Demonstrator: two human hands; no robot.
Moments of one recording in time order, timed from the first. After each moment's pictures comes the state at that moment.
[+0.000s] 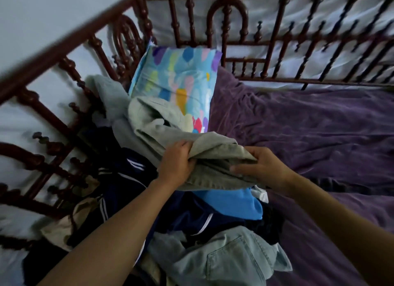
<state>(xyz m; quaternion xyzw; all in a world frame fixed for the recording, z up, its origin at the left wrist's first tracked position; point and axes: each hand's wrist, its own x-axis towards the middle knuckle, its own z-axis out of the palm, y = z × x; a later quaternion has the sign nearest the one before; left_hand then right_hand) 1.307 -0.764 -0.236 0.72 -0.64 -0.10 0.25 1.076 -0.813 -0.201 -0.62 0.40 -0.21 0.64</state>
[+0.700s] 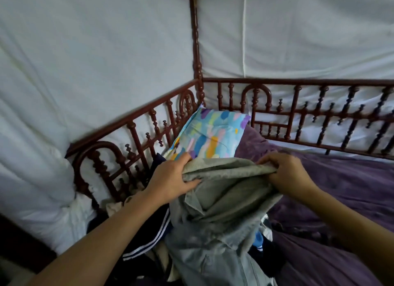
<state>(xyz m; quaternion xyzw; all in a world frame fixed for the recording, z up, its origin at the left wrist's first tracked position) 1.218 -0.573 -0.055 0.73 -0.63 0.06 0.26 0.965 -0.741 -0.062 -0.86 0.35 -0.28 0.25</state>
